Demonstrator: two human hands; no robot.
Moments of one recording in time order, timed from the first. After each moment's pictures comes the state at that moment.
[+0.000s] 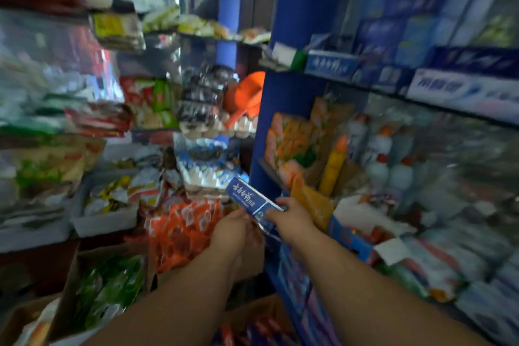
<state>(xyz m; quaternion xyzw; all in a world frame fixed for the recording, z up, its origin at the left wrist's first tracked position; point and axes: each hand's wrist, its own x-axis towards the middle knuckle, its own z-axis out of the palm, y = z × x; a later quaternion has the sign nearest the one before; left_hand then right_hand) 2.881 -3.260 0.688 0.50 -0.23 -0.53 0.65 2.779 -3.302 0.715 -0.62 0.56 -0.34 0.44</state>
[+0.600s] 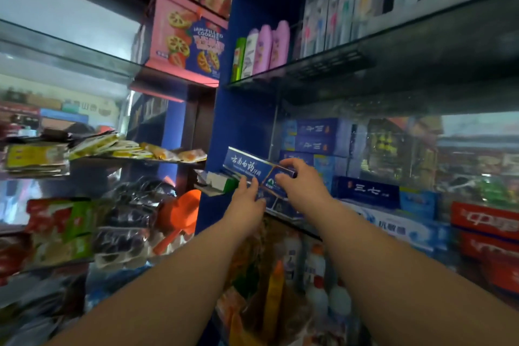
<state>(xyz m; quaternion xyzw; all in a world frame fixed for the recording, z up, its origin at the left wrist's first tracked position) 2.817 -3.374 0.964 0.54 -0.68 -0.14 0.47 2.690 -3.380 1.013 -0.71 0.48 -0.50 0.11</state>
